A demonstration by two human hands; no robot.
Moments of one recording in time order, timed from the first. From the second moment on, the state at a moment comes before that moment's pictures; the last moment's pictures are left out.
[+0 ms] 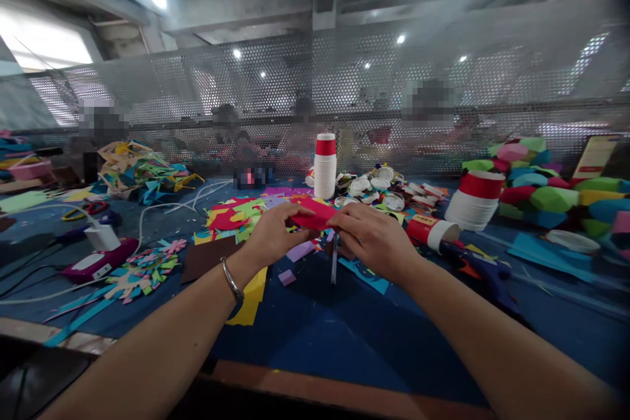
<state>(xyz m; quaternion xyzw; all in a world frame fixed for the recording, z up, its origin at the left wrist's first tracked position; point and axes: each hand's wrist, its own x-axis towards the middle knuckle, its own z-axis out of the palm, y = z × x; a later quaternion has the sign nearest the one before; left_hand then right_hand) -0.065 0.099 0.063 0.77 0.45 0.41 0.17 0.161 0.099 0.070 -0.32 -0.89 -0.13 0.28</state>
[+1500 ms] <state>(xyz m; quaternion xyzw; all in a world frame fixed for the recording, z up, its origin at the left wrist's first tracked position) -0.063 0.087 0.070 0.62 0.39 0.39 0.56 0.165 0.106 0.077 -0.33 -0.79 0.42 0.31</state>
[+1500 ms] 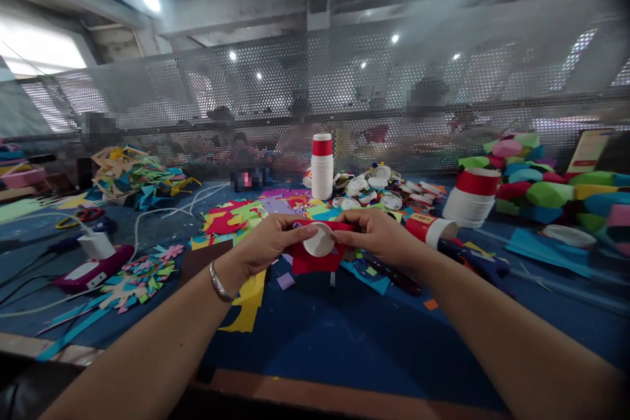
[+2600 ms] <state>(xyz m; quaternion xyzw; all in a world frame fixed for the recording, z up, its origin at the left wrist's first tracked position) -0.094 0.098 0.080 0.61 0.41 0.36 0.57 0.163 0.104 0.067 -0.38 -0.86 0.34 0.07</state>
